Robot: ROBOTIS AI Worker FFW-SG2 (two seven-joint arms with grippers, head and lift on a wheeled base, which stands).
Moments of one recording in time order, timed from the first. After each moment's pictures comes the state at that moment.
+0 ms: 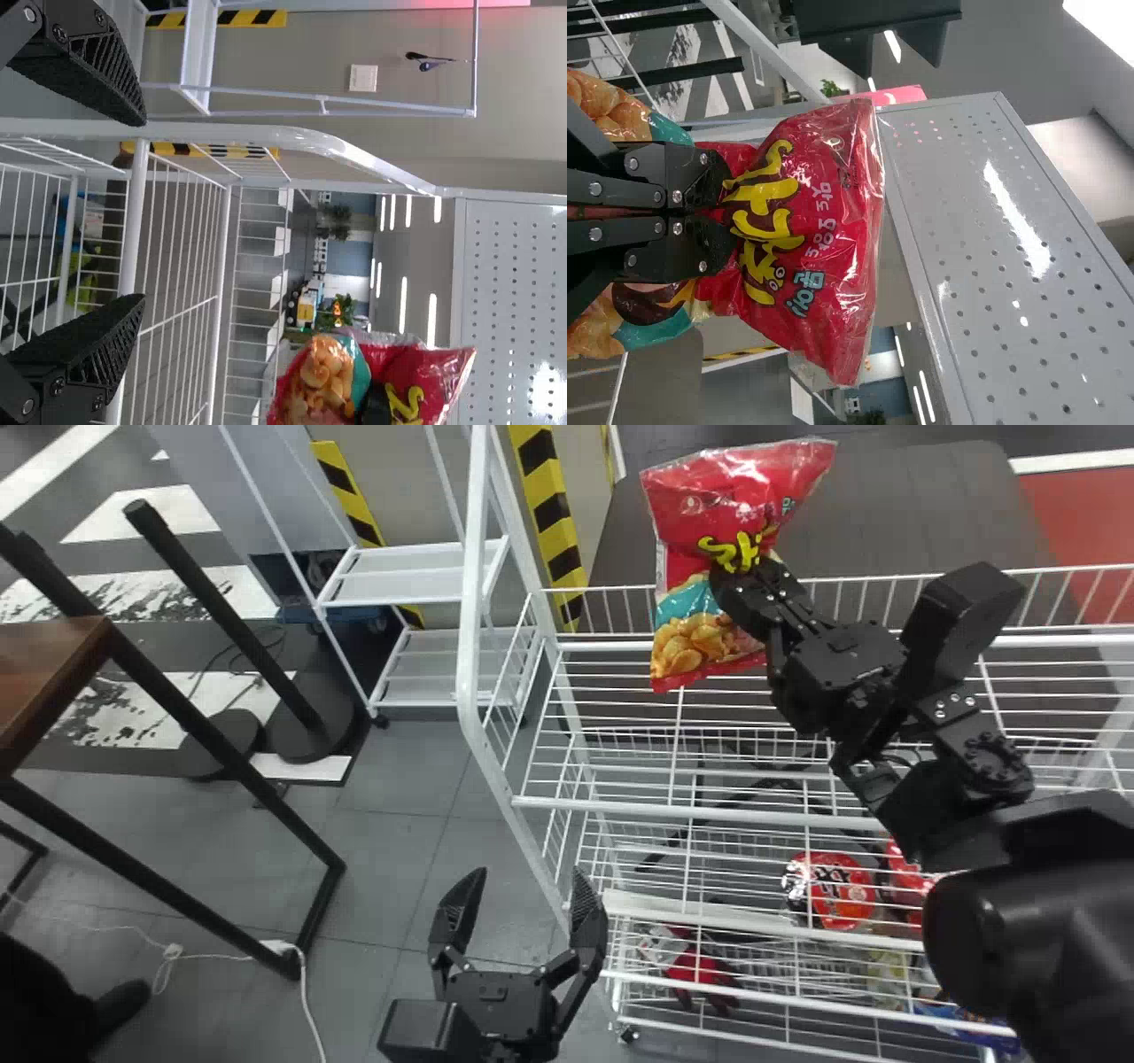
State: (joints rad) left arm 0.67 0.20 -0.17 -1.79 0.11 -0.44 0.26; right arm -0.15 0.00 0.39 -1.45 -0.25 -0.13 0.23
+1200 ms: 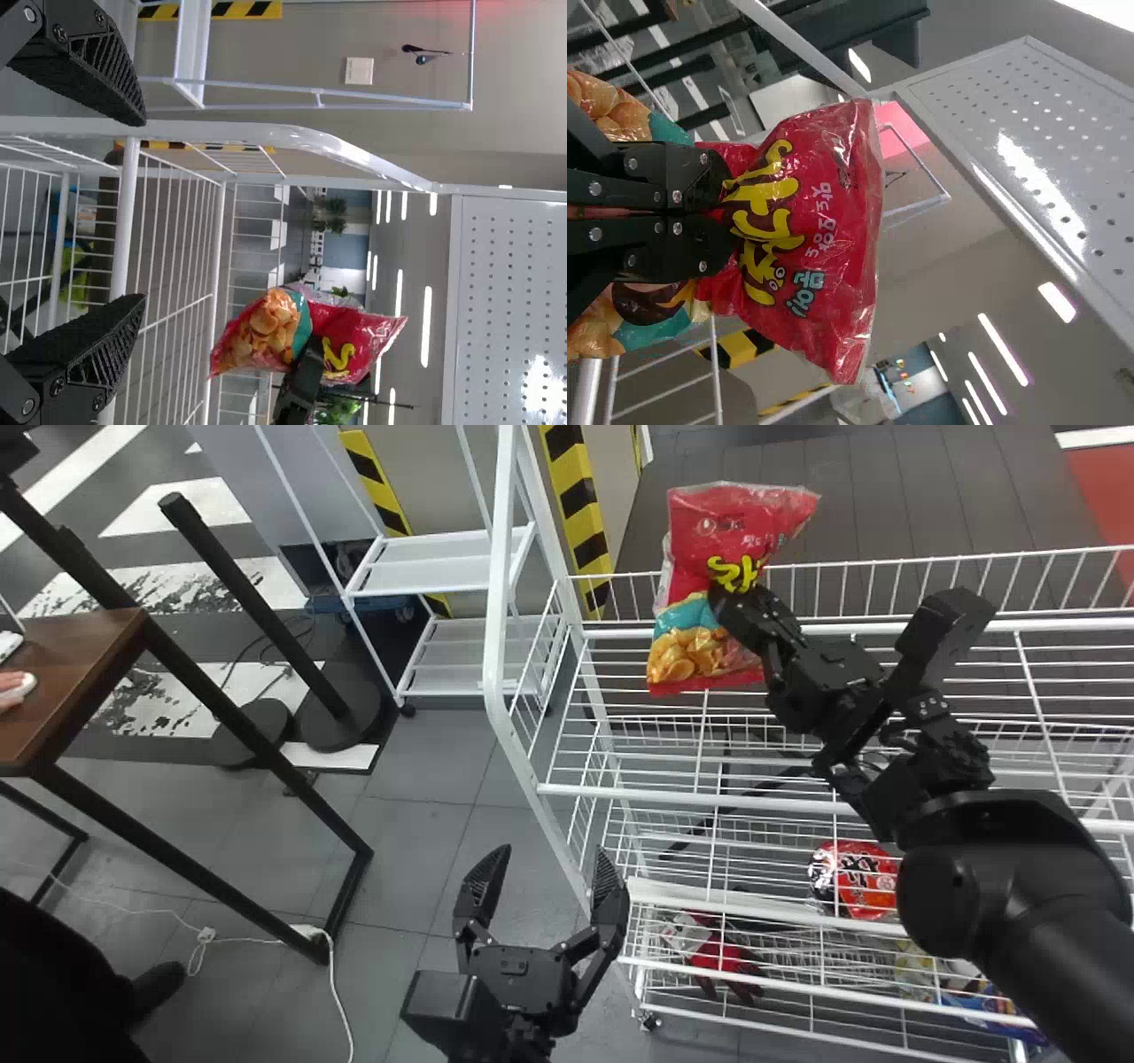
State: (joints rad) left arm 0.65 0.24 -0.18 -1.78 0.14 -0.44 0.25; right arm -0.40 0.00 0.61 -0.91 -0.72 -0.36 0.38
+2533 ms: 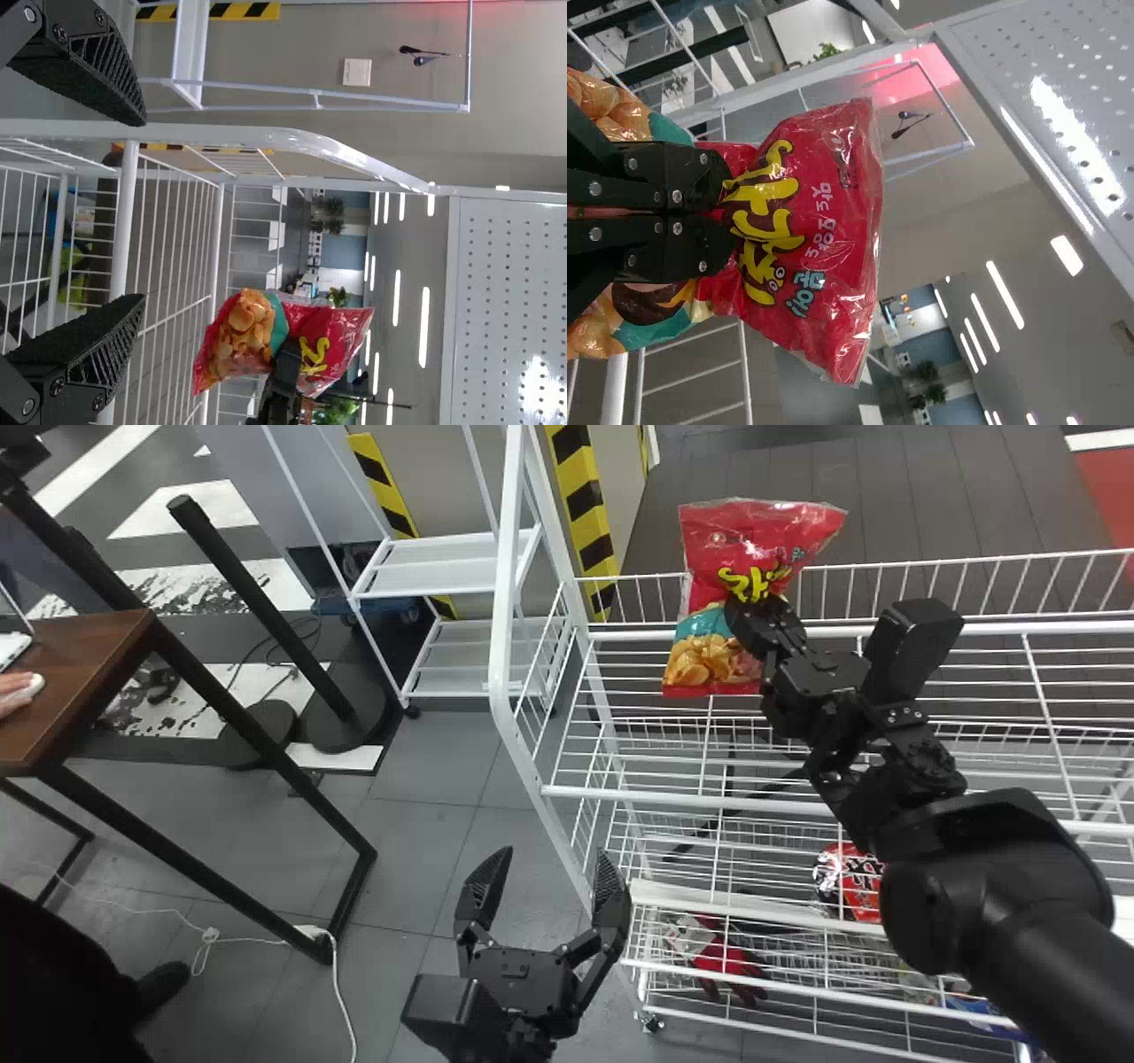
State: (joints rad) left arm 0.65 0.24 -0.18 -1.77 0.14 -0.45 0.25; right arm -0.42 0.00 0.70 -0.89 -0.64 -0.40 0.06
